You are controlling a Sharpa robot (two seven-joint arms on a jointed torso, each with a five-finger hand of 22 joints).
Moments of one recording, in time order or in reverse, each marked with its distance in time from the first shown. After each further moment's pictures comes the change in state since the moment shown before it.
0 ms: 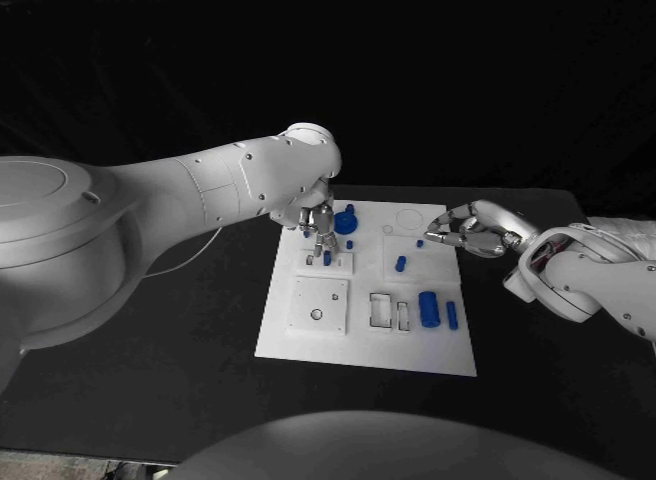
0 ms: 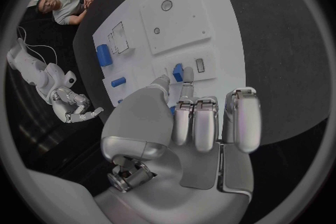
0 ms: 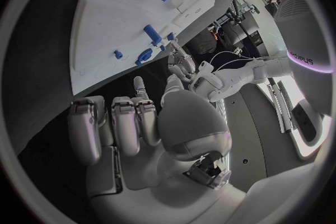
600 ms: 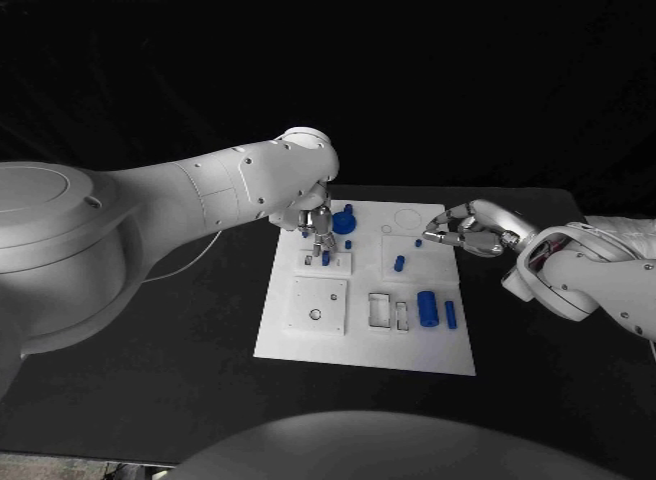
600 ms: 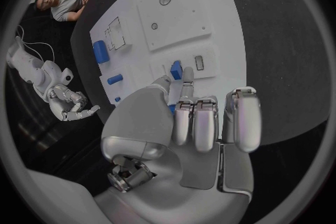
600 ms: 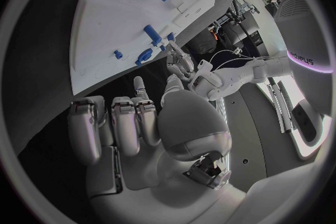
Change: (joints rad) left arm -0.012 0.003 0.000 -0.013 -0.007 -0.037 0.000; left_hand 0.000 0.000 0.024 -0.002 -0.004 0.000 0.000 0.000 -0.006 0.000 0.000 0.000 0.000 0.000 0.000 0.000 0.000 0.000 0.000 0.000 -0.005 0.000; right arm 0.000 0.001 0.000 -0.001 0.000 0.000 0.000; right_hand 0.000 0.000 0.000 0.000 0.000 0.000 0.000 0.000 0.000 0.001 0.001 0.001 -0.001 0.000 0.000 0.000 0.000 0.000 0.000 0.000 0.000 0.000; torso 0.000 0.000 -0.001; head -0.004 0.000
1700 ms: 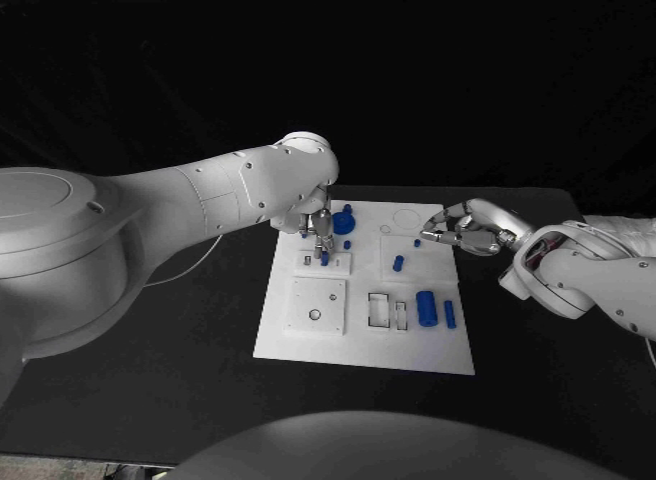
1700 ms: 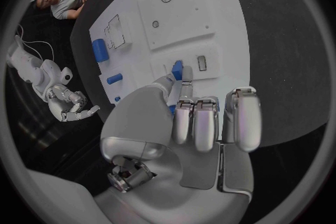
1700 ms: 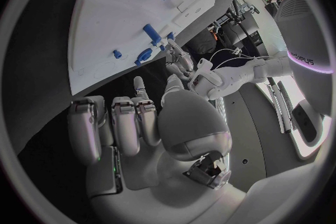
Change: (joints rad) left arm -0.011 0.007 0.000 -0.004 0.003 -0.026 0.000; left_hand 0.022 -0.039 0.119 -0.070 0.004 0.028 -0.013 0.015 0.004 0.000 -0.007 0.000 0.000 -0.004 -0.004 0.000 0.001 0.000 0.000 0.000 -0.009 0.000; right arm 0.000 0.007 0.000 -0.007 0.001 0.000 0.001; right_hand -0.004 -0.004 0.000 0.000 0.000 0.000 0.000 0.000 -0.001 -0.002 0.002 -0.001 0.001 0.000 0.000 0.000 0.000 0.000 0.000 0.000 -0.014 0.000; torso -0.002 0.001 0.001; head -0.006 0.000
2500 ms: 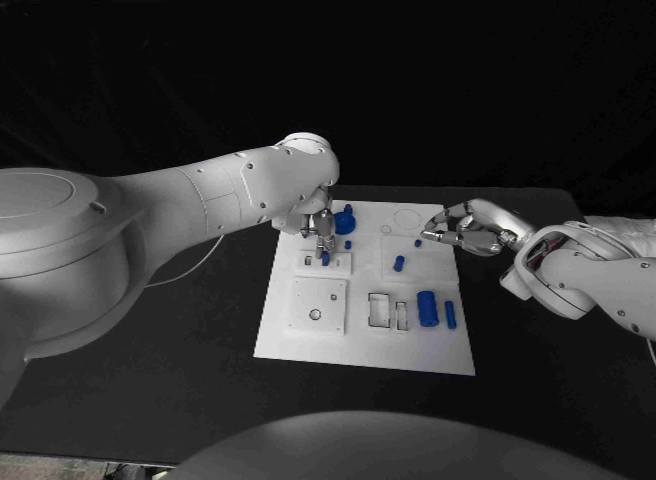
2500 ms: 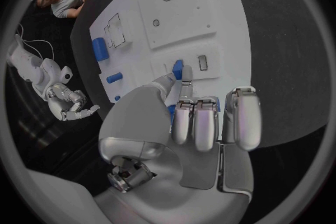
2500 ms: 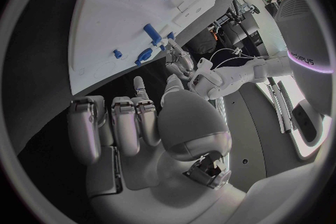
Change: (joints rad) left arm -0.003 0.001 0.000 -0.001 0.005 -0.013 0.000; left_hand -0.012 -0.033 0.103 -0.070 0.000 0.001 -0.001 0.013 0.028 0.000 -0.007 0.000 0.000 0.004 -0.004 0.000 0.000 0.000 0.000 -0.007 -0.004 0.000; right arm 0.000 0.000 0.000 -0.001 0.001 0.000 0.001; right_hand 0.004 0.004 0.000 0.000 0.000 0.000 0.000 0.000 0.000 0.000 0.000 0.003 -0.001 0.000 0.000 0.000 0.000 0.000 0.000 0.000 -0.006 0.000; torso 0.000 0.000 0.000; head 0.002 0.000
